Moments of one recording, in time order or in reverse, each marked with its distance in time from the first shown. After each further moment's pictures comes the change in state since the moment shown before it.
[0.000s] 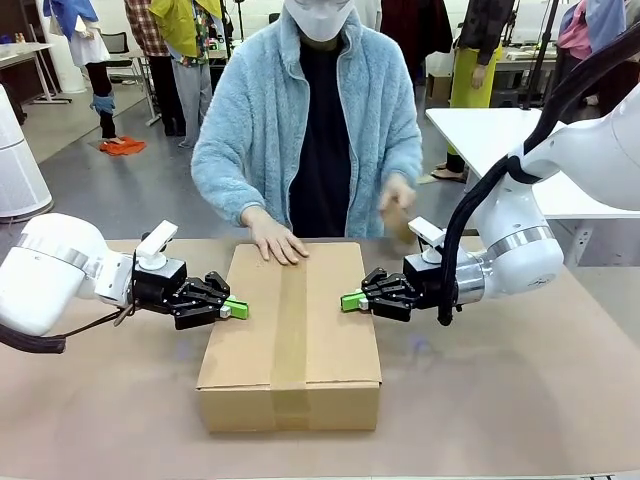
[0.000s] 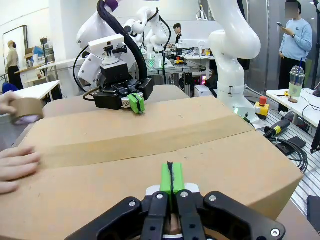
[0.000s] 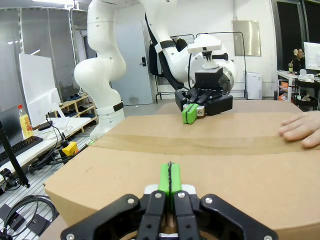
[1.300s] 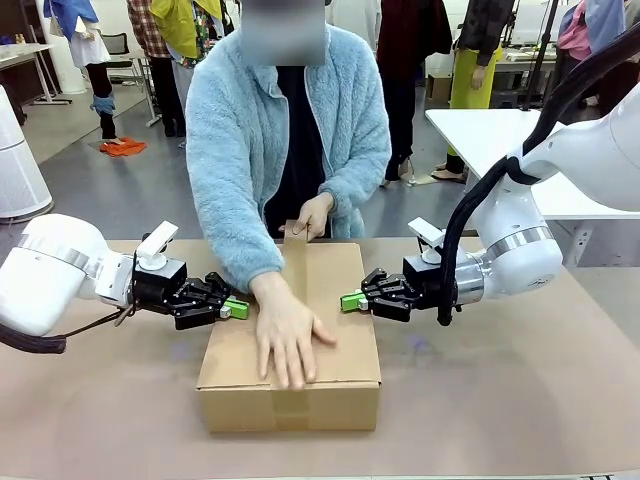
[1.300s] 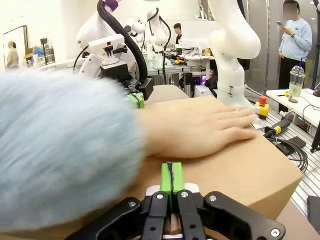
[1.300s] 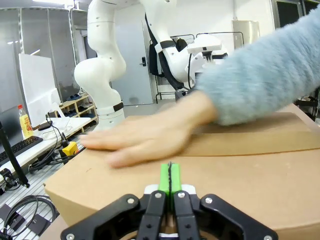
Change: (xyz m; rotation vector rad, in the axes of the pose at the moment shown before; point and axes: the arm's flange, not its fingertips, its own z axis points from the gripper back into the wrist) left arm 0.000 0.000 0.000 0.000 0.000 0.000; right arm 0.000 0.000 0.000 0.000 0.000 0.000
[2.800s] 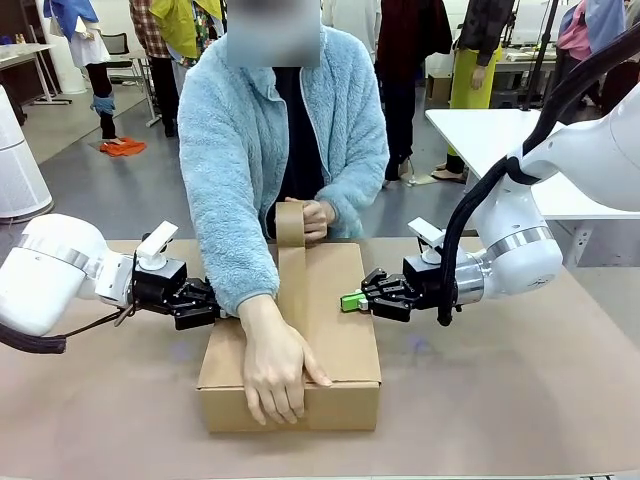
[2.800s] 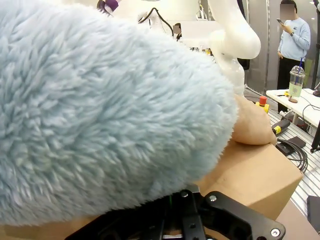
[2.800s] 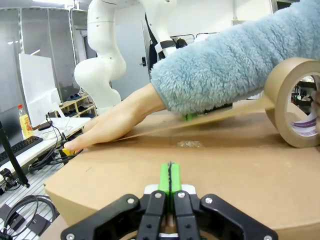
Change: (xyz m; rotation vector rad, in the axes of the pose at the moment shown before) left arm 0.000 0.000 0.000 0.000 0.000 0.000; right arm 0.000 0.000 0.000 0.000 0.000 0.000
